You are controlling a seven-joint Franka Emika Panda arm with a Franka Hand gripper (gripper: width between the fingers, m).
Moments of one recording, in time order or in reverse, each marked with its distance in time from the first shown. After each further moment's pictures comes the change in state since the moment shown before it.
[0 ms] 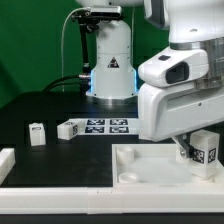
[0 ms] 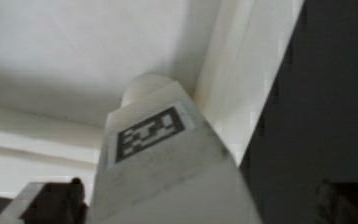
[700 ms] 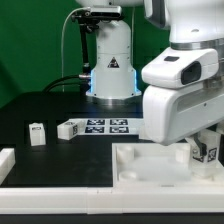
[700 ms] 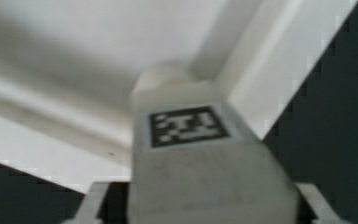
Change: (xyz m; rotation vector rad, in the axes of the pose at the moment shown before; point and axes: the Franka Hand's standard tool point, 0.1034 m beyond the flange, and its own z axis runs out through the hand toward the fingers) arm -0.001 0.004 0.000 -0.008 -0.003 -0.115
